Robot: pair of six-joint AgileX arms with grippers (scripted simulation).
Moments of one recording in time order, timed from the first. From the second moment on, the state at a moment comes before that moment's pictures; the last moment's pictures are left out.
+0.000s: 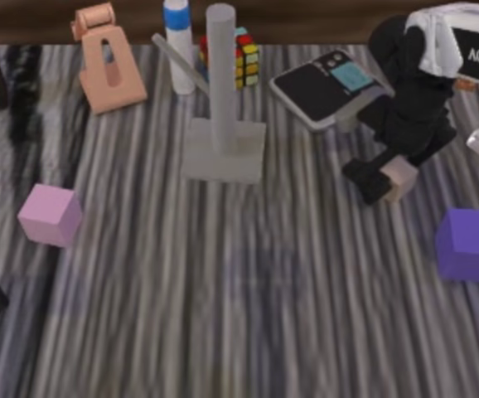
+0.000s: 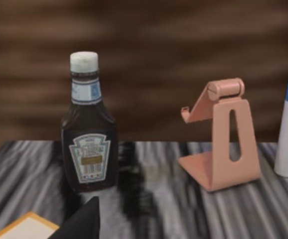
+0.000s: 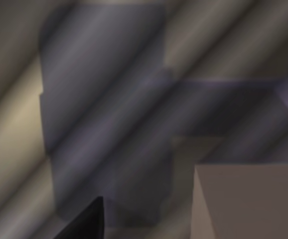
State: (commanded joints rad) left arm 0.00 0.00 0.00 0.00 0.00 0.00; right arm 0.26 2.55 1.99 -1.01 0.01 -0.45
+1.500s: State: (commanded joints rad) left arm 0.00 0.00 0.00 0.00 0.00 0.00; right arm 0.26 2.50 2.06 -1.10 -0.01 -0.44
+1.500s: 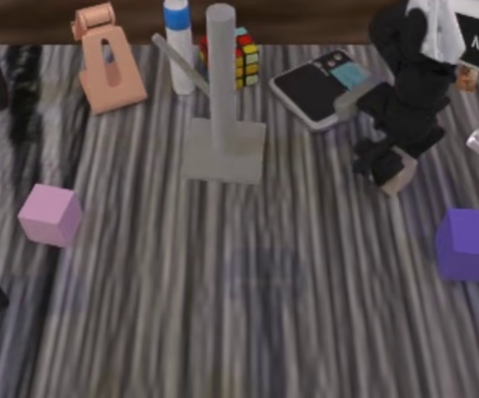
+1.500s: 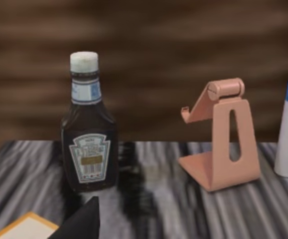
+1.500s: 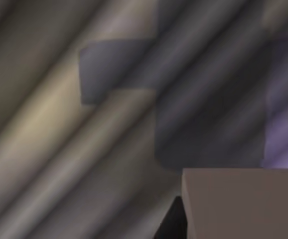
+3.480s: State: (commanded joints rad) left arm 0.00 0.00 0.00 0.00 0.00 0.00; right arm 0.63 1.93 1.40 -1.02 0.01 0.63
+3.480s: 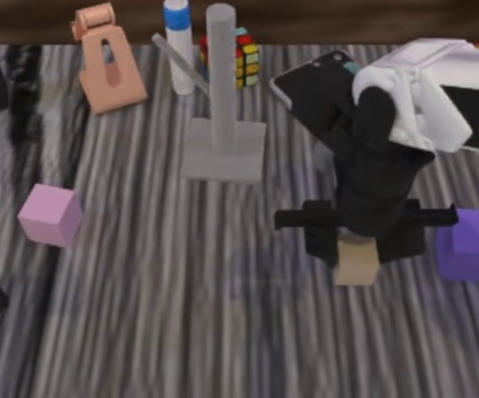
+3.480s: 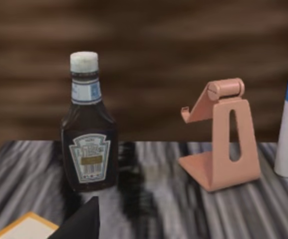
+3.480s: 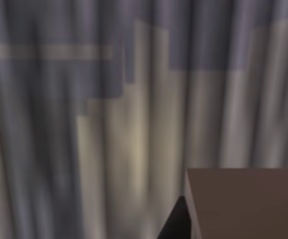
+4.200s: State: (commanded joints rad) left arm 0.00 0.00 0.00 0.00 0.00 0.00; right arm 0.64 2.04 1.25 -0.77 0.01 0.64
